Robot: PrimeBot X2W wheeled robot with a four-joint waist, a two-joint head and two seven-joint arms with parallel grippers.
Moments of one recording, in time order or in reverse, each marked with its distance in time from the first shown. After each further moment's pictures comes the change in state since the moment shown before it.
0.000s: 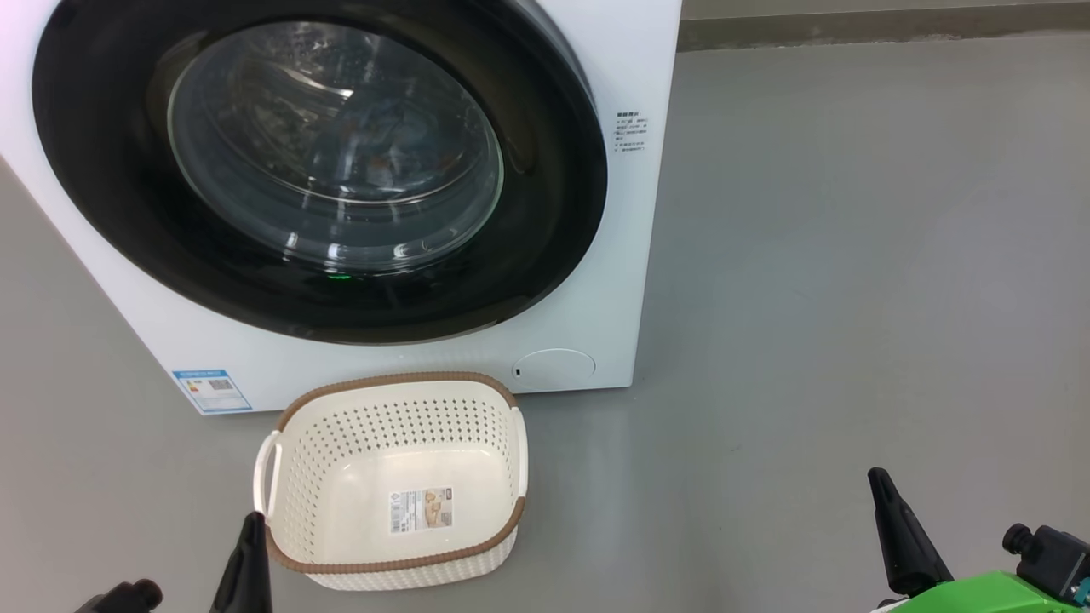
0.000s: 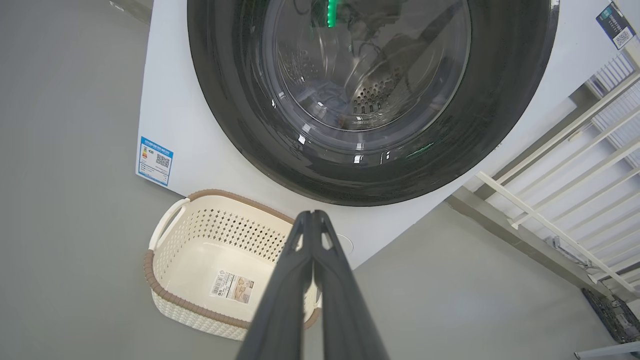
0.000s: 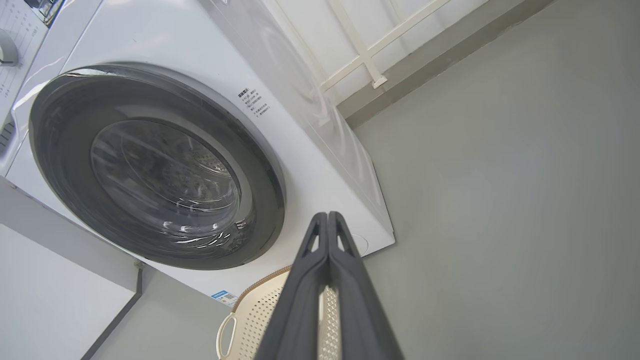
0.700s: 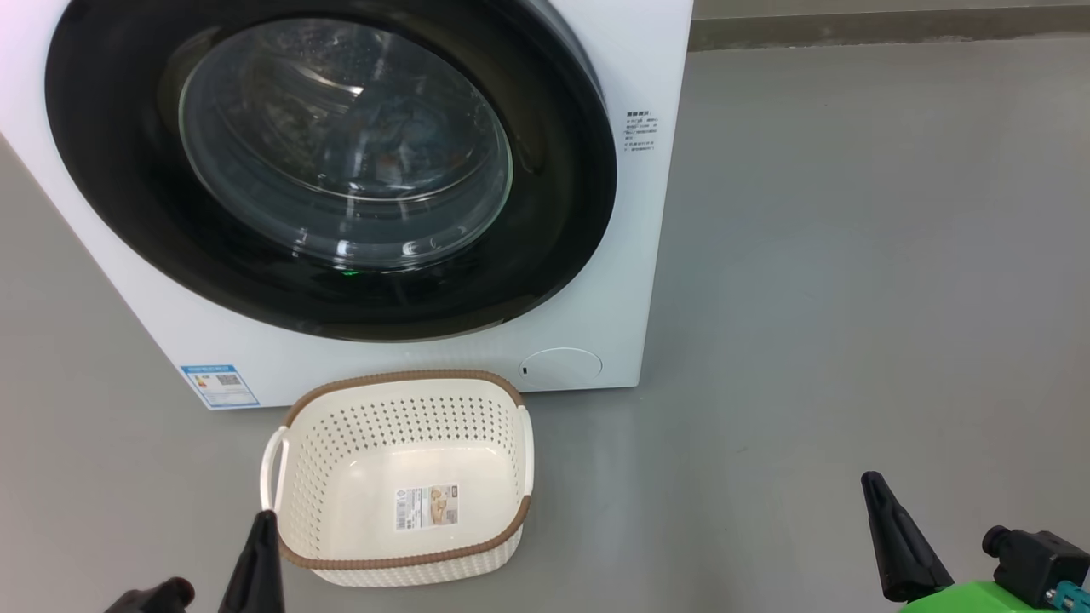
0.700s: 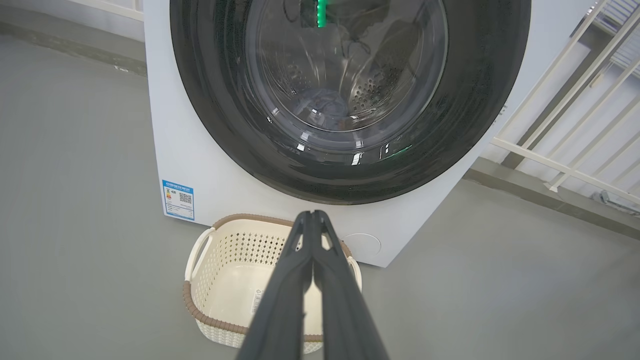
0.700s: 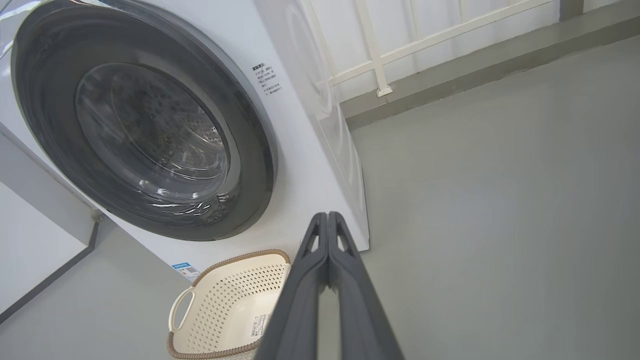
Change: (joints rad) left arm 0.020 0.008 -0.039 -0.028 0.218 0.036 -0.044; right arm 0.025 0.007 0.001 -0.037 -0.245 0.000 -0.031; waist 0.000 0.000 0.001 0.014
